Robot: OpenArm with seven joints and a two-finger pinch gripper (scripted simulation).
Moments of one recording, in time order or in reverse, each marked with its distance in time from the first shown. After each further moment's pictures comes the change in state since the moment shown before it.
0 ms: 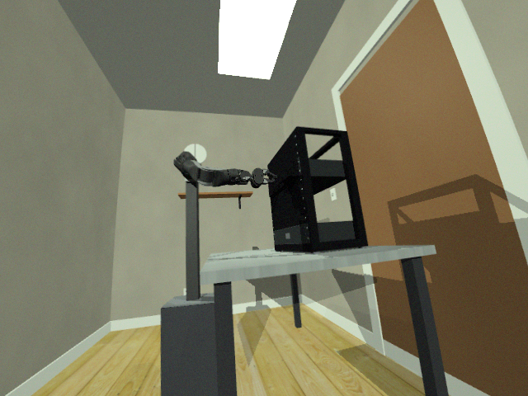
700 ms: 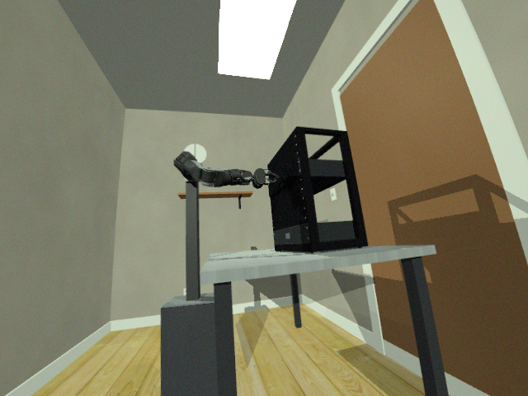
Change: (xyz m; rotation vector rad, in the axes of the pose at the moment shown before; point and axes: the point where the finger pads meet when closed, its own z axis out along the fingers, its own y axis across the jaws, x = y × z) arm -0.001 -0.003 0.010 0.008 -0.005 0.000
